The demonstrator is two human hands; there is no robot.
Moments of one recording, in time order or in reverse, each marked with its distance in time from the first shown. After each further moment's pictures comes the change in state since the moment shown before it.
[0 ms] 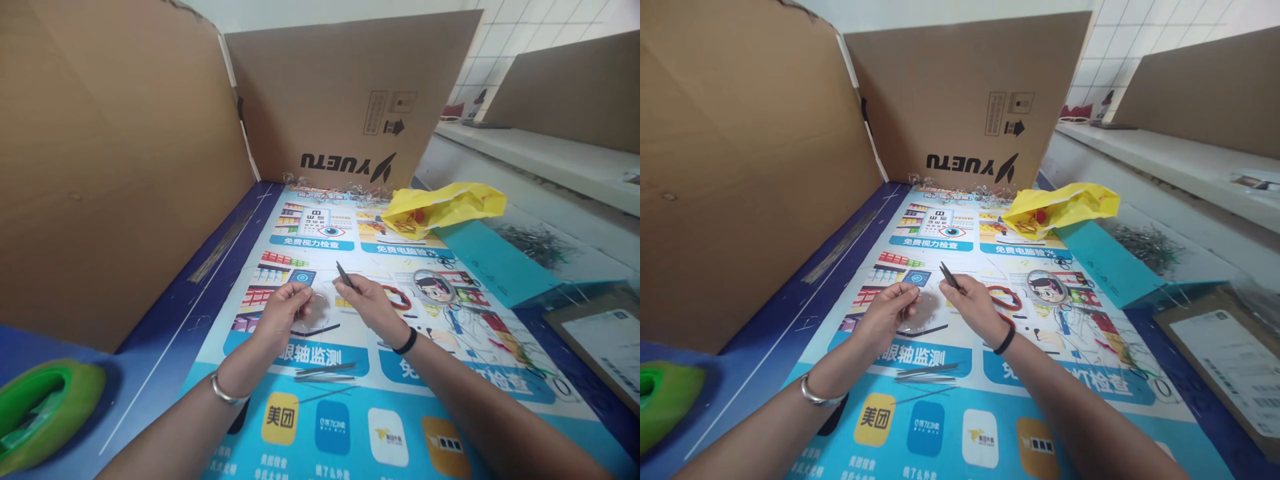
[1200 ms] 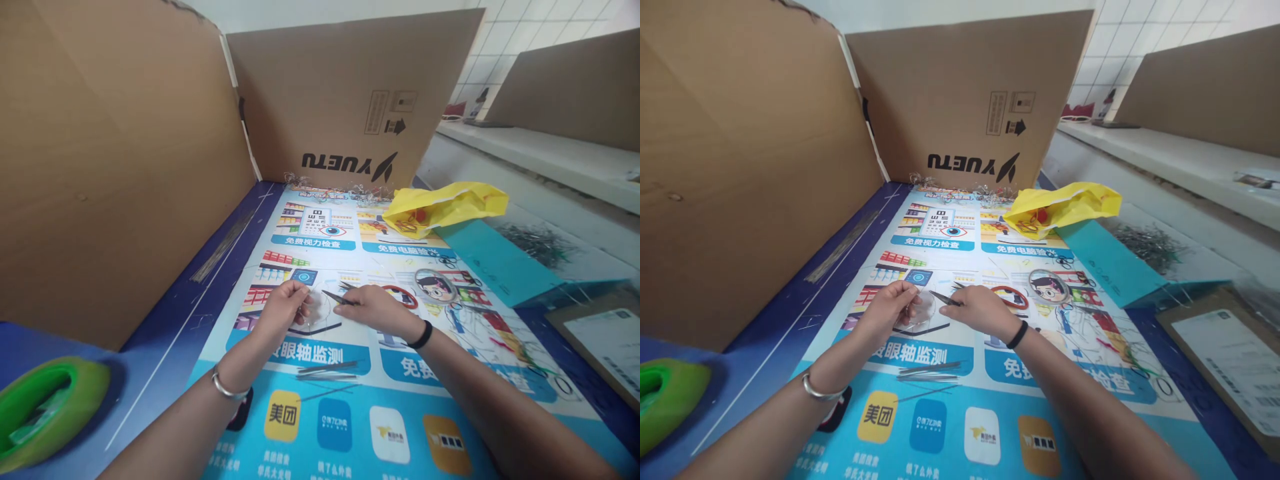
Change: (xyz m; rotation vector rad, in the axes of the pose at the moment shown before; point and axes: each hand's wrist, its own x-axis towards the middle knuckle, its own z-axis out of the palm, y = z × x) left_hand 0.006 -0.001 -0.008 0.207 0.015 0.010; right_hand 0.003 -0.005 -0.019 -0.487 -0.385 0.067
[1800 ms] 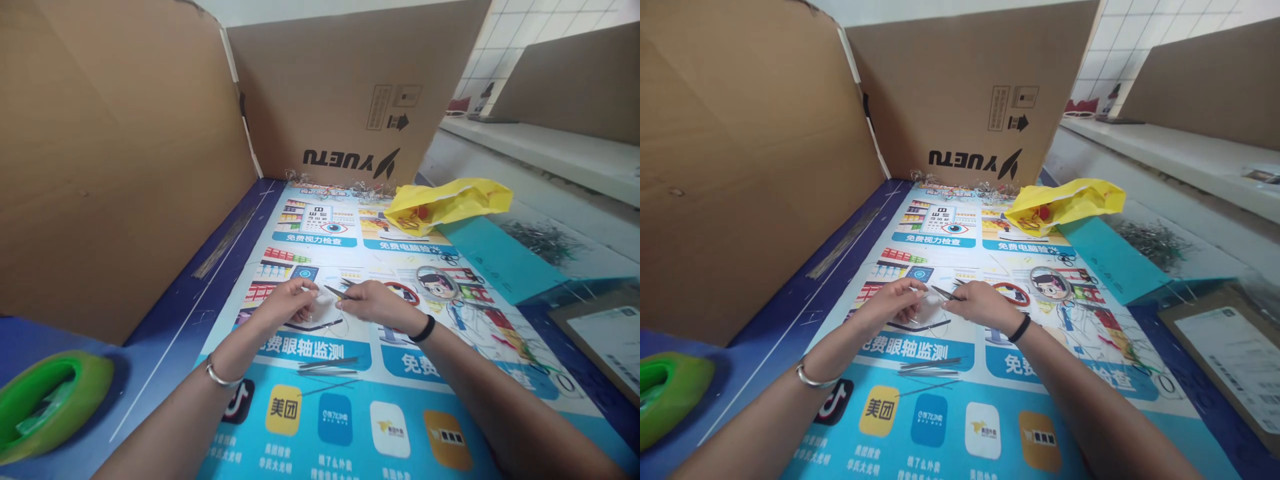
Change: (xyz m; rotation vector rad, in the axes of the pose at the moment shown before) left_hand -0.001 0.018 -0.008 0.231 -0.231 -0.085; right_hand 0.000 -0.002 -0.004 0.040 -0.065 0.035
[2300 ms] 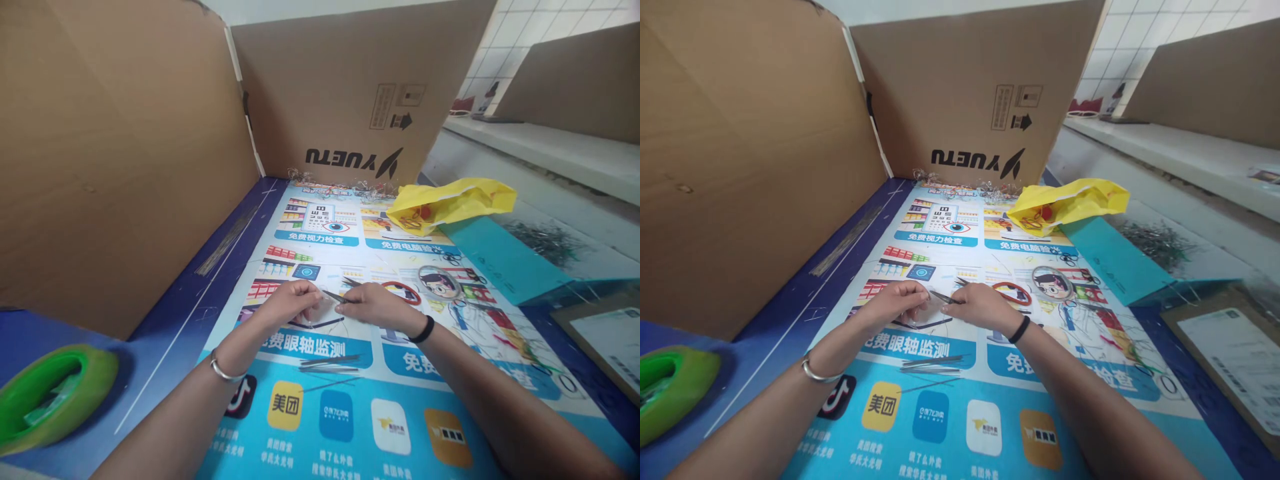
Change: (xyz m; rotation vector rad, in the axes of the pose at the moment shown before) left_hand 0.002 -0.004 -0.001 0.125 -0.069 0.048; right_hand 0.000 0.000 0.004 -0.055 -0.070 -0.007
